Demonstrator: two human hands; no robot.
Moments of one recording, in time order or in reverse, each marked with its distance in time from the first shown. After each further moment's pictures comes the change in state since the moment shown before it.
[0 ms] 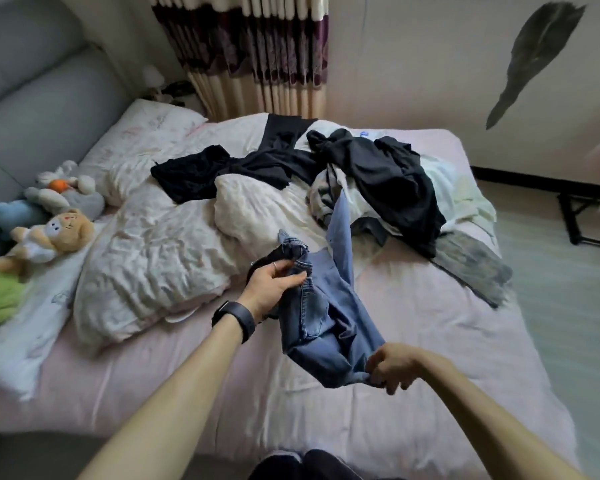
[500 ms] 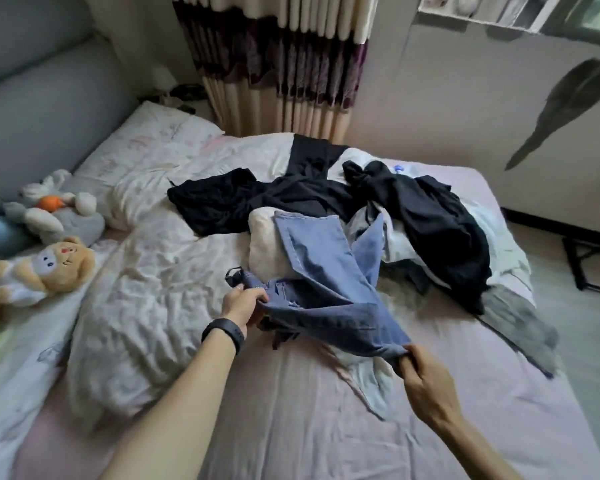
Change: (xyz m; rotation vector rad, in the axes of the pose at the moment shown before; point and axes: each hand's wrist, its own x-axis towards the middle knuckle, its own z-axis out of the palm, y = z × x) left_hand 0.176 0.016 -0.231 -0.188 0.355 -0.282; right_hand 0.104 -0.157 -0.045 0.343 1.042 -0.084
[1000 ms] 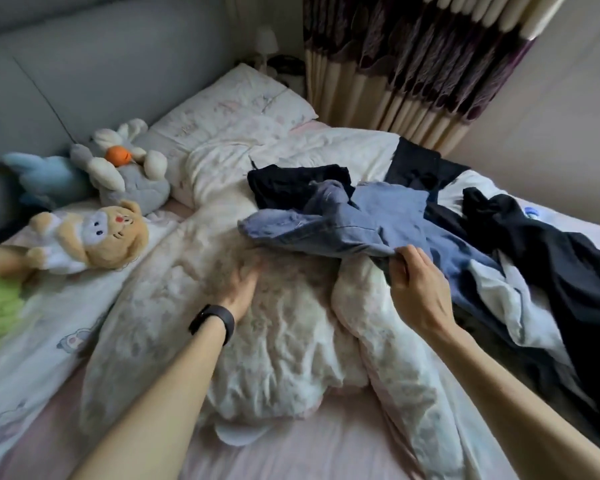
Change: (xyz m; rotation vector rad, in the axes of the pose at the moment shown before) left_hand 0.219 0.028 -0.150 0.255 0.070 0.056; right_hand 0.237 -0.247 0.179 -0.125 0.071 -0.566
